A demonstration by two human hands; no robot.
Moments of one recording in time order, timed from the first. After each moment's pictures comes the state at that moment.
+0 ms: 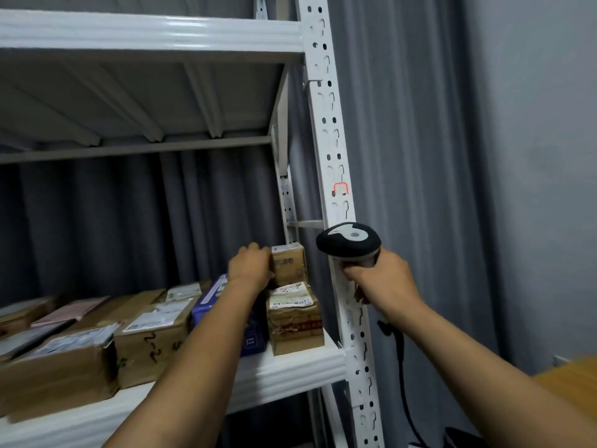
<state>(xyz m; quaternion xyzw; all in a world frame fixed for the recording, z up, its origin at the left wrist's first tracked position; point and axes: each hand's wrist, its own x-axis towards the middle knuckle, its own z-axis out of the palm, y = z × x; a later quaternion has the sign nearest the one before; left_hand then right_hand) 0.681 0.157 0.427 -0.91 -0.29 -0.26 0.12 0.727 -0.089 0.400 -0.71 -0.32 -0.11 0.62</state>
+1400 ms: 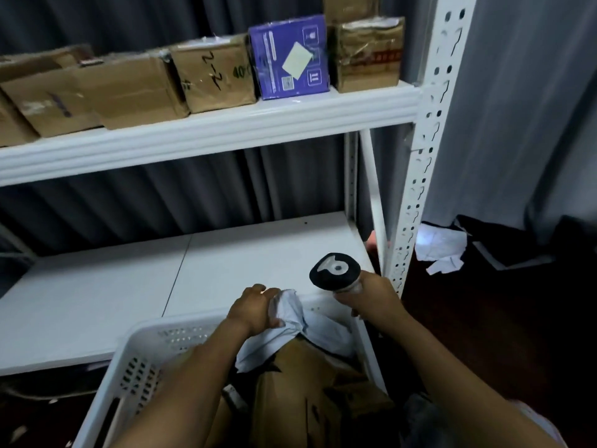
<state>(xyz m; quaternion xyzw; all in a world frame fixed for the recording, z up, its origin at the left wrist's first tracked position) 0.415 0.125 -0.001 -0.93 -0.33 0.14 -0.10 0.564 -0.079 0.067 -0.83 -0.33 0.23 0.38</state>
